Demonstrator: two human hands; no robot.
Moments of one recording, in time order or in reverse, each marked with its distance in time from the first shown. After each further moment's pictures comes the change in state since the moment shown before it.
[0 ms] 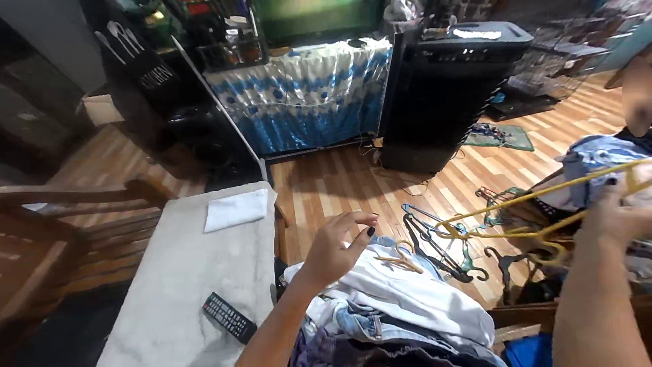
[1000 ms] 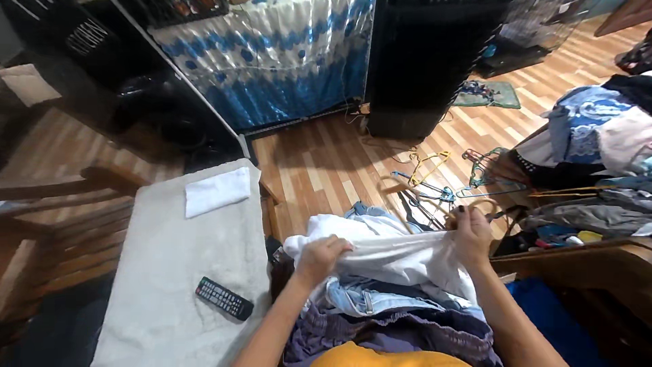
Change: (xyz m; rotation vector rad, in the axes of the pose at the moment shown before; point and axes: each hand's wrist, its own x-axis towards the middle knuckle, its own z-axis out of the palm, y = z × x) left_hand -0.131 -0.110 0.037 0.621 -0.189 0.038; right_hand -0.203 0.031 0.011 0.309 -0.679 -0.083
